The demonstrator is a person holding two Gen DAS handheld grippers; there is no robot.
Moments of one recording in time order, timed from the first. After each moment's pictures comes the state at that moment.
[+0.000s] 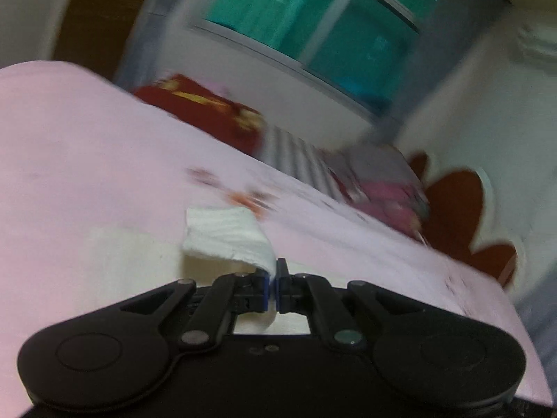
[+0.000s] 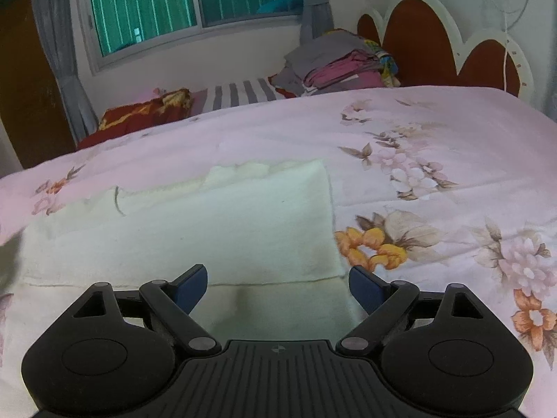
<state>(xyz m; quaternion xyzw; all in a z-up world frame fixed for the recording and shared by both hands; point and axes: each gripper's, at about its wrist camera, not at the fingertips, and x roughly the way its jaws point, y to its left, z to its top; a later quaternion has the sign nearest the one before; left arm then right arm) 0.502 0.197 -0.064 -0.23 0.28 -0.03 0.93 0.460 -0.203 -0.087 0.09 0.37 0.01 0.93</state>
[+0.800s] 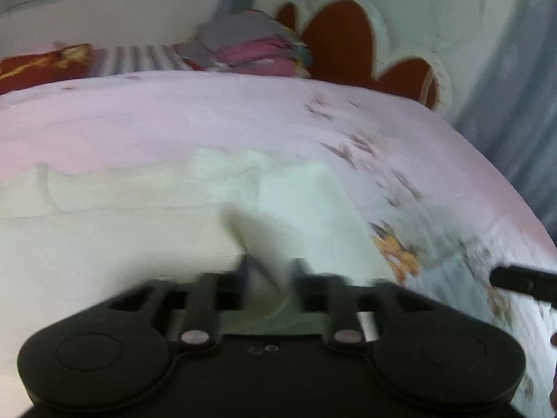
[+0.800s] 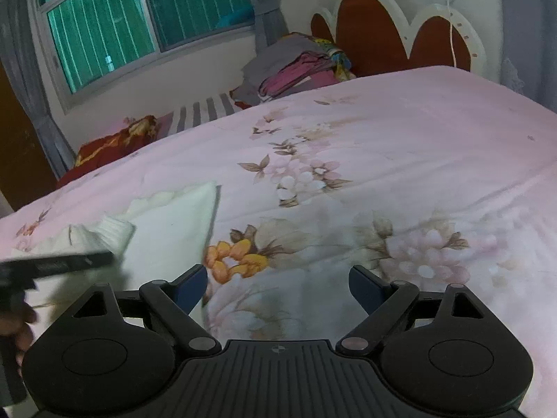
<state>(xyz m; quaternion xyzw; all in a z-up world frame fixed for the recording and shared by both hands) 0.539 -0.068 -0.122 -0.05 0.39 -0.25 0.88 0.425 -0.332 -0.072 0.15 0.36 -0.02 0.92</state>
